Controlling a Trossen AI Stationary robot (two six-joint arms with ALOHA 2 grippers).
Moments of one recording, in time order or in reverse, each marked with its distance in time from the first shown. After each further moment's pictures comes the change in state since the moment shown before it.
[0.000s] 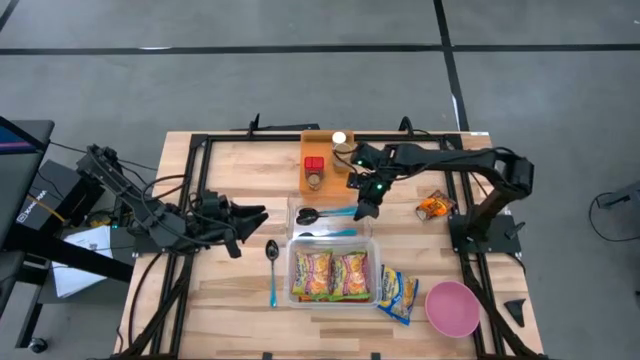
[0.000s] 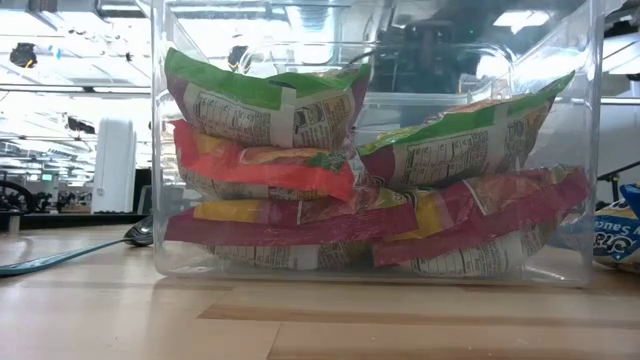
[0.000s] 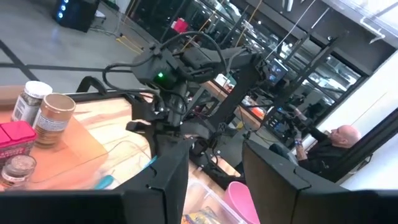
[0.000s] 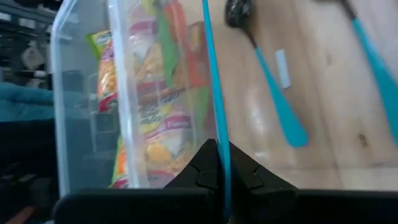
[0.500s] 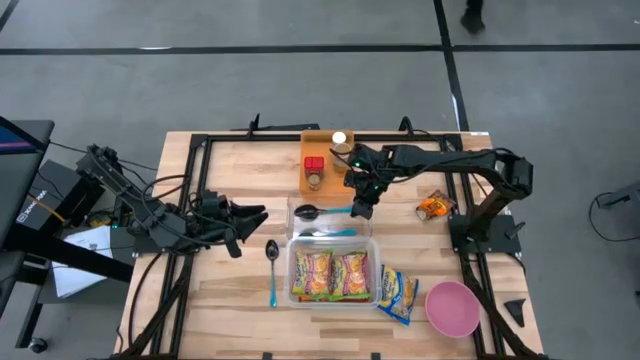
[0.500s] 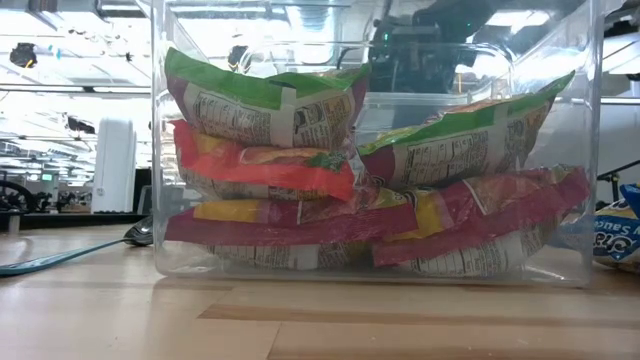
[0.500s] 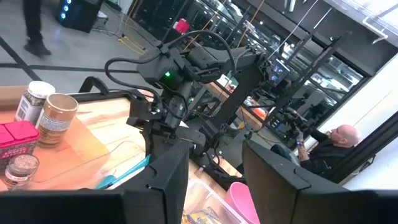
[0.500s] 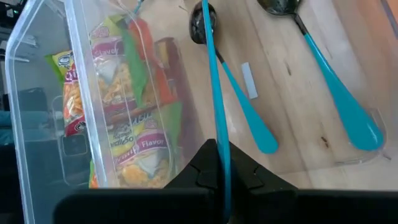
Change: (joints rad) left arm 0.000 0.000 0.000 -0.005 -0.008 -0.005; right arm 0.041 0.008 0.036 0.003 0.163 0.084
